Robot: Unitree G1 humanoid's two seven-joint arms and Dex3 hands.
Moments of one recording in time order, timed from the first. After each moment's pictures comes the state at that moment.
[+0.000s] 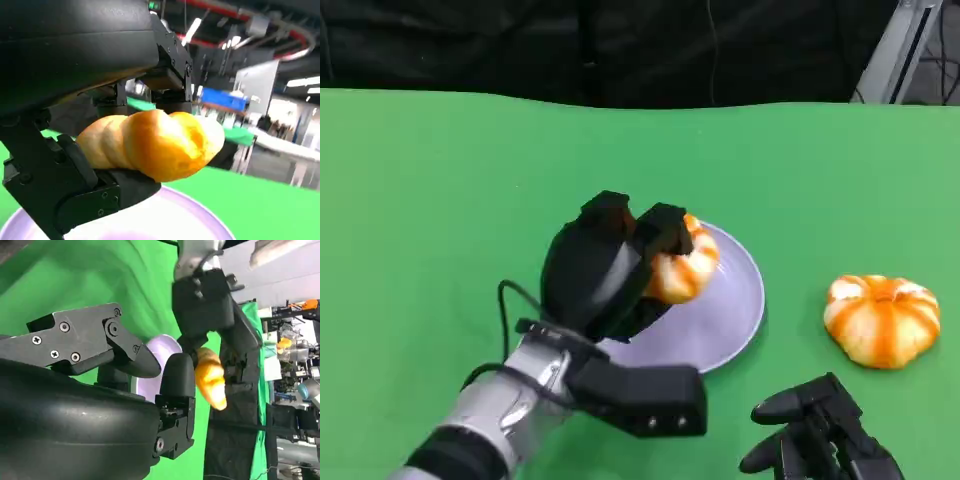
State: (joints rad) left arm -0.56 0.06 -0.54 0.77 0.87 -0.28 0.67; right arm 0.49 0.06 0.27 -0.18 0.01 -0.29 0.07
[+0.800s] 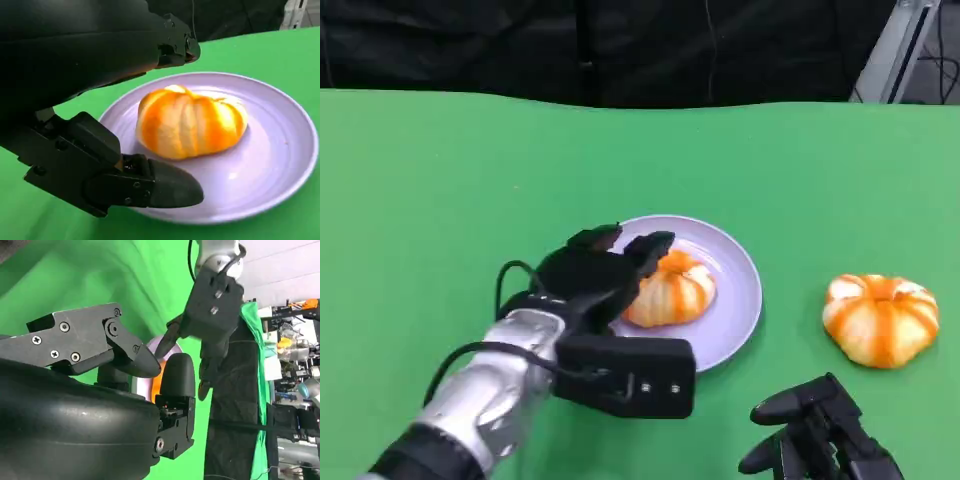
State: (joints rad) left arm -0.49 0.19 -0.58 0.47 0.78 0.00 -0.01; right arm 0.49 0.06 0.27 -0.20 0.02 -0.28 0.07
